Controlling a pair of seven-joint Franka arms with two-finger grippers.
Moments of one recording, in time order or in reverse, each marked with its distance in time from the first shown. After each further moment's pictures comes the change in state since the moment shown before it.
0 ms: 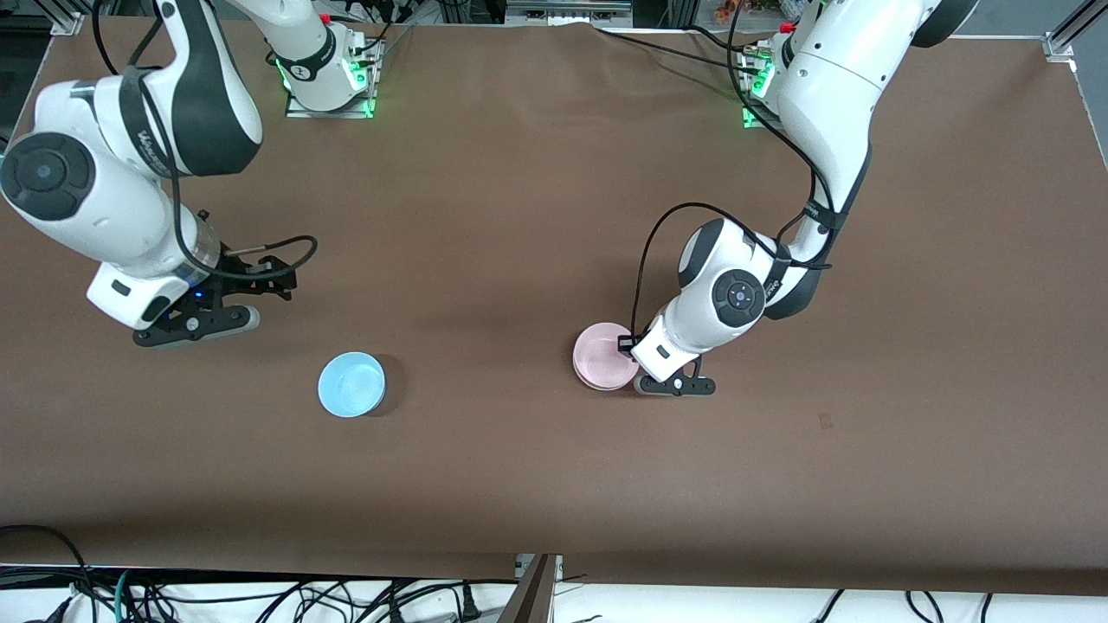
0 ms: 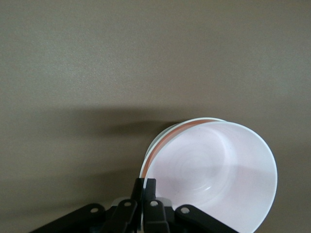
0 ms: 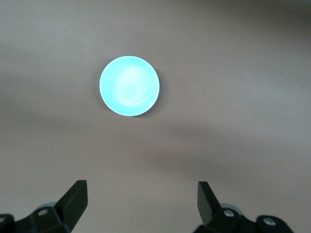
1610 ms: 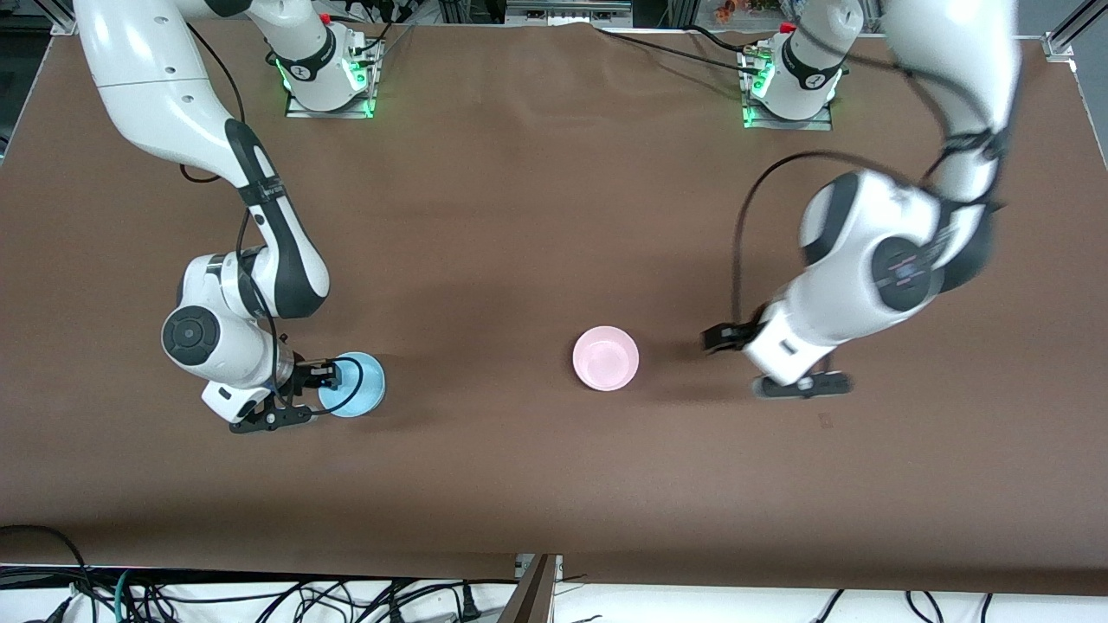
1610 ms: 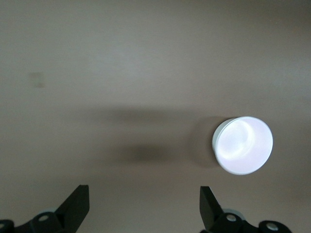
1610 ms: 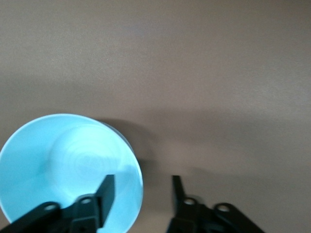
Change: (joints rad) left arm 0.187 -0.327 0.037 0.075 0.099 -0.512 0.034; right arm -0.046 0.446 -0.011 0.055 0.086 0.440 -0.003
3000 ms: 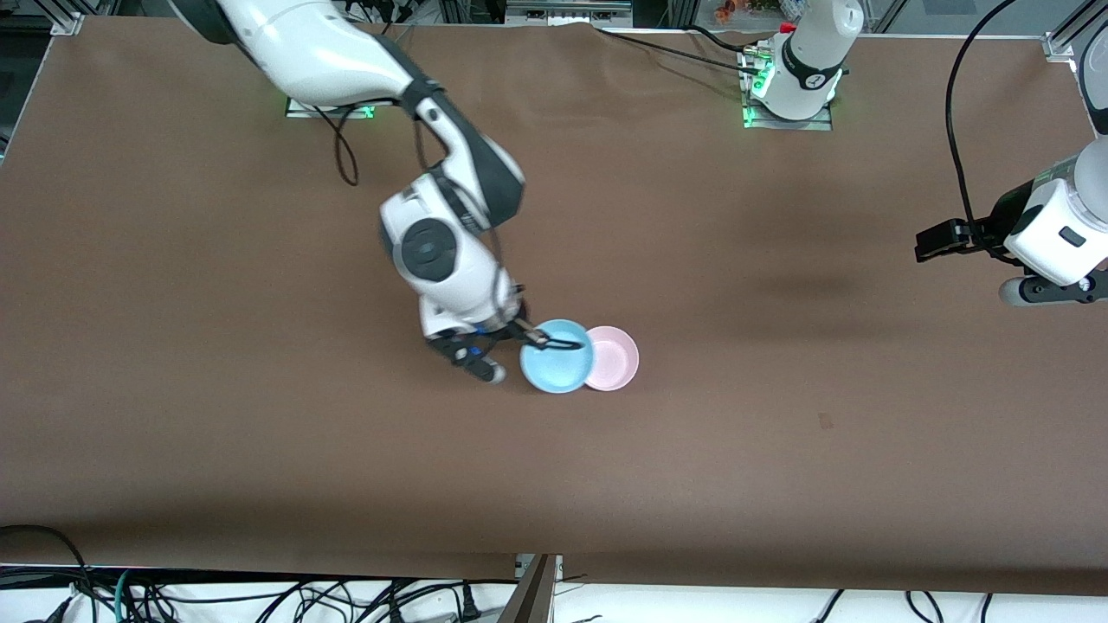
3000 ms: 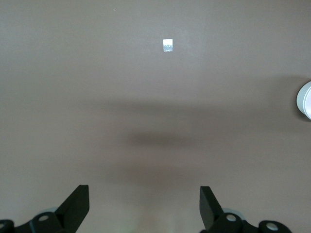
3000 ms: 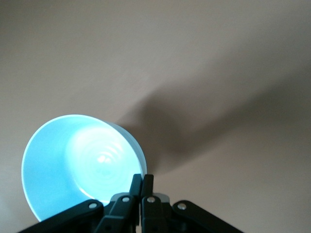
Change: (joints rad) left arm 0.170 -0.241 0.074 -0.003 0.118 -0.355 0.186; right arm 0.406 0.101 0.157 0.388 0.078 -0.099 1.272
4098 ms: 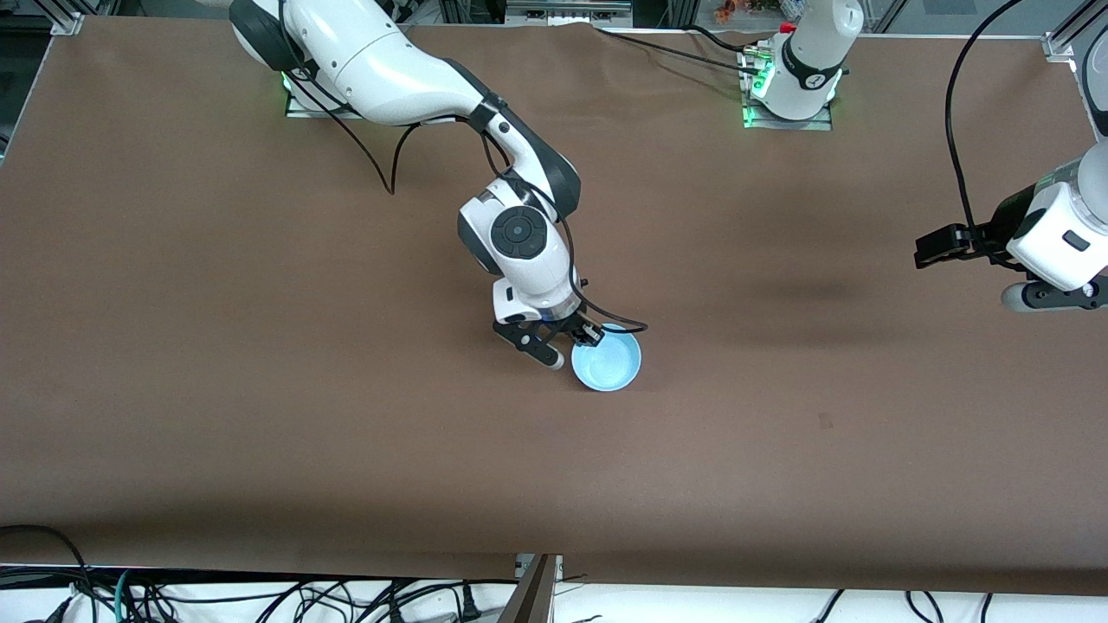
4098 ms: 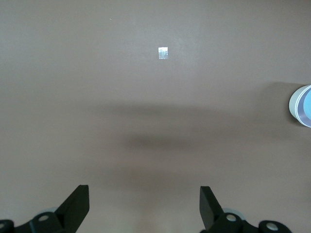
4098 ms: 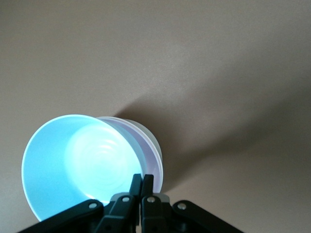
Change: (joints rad) left arm -0.001 0.023 -0.005 0.042 -0.008 0.001 0.000; right arm 0.118 0.126 -0.057 0.068 -0.081 0.102 0.084
